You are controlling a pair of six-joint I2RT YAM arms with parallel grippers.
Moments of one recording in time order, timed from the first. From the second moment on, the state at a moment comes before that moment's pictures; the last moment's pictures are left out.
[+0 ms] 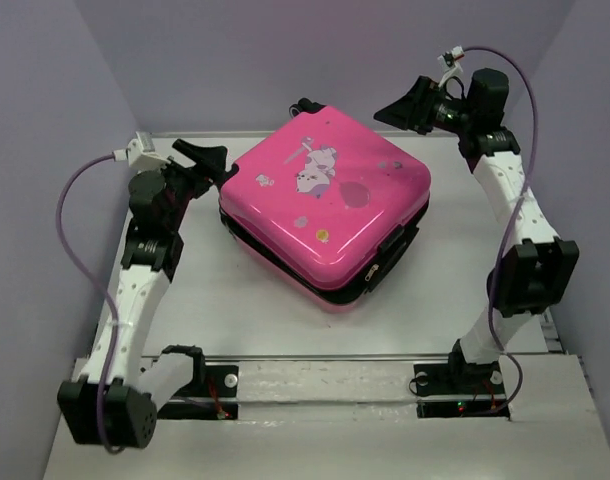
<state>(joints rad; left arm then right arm) -0.17 0.91 0.92 0.02 0.01 -0.79 0.06 1.82 1.84 -0.16 -0.88 0.58</state>
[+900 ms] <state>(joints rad) 0.09 1.69 0.90 0.59 0.43 -1.25 0.44 1.08 0.92 -0.10 -0.58 0.39</state>
